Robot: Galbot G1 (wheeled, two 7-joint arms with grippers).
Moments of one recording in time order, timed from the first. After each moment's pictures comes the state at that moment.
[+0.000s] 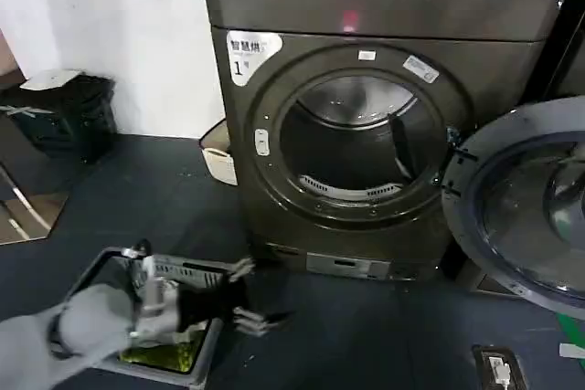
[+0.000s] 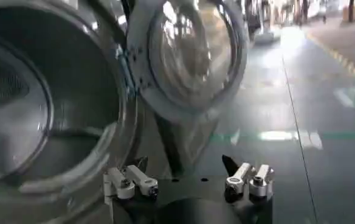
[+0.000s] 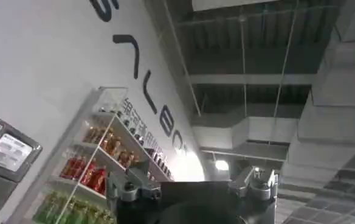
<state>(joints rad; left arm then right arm) 0.64 -0.22 0.34 -2.13 -0.78 -0.05 0.36 -1.52 1.04 2.32 1.89 0.32 -0.16 -0.17</state>
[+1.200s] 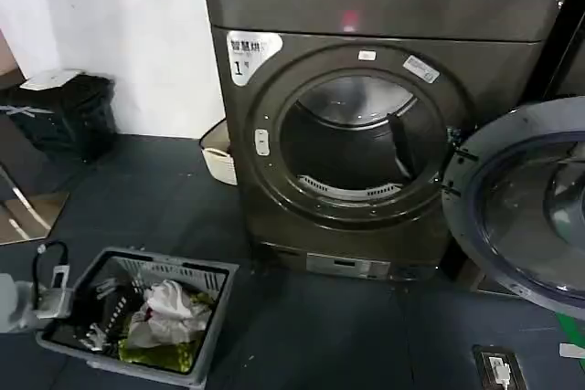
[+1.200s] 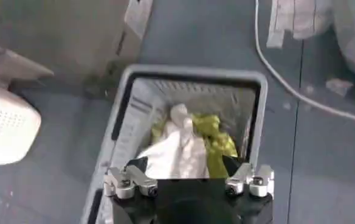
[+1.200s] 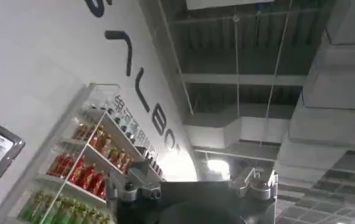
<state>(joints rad) 1.05 0.21 0.04 -1.89 -0.41 0.05 0.50 -1.53 1.01 2.35 1.82 0.30 -0.13 -0.17</state>
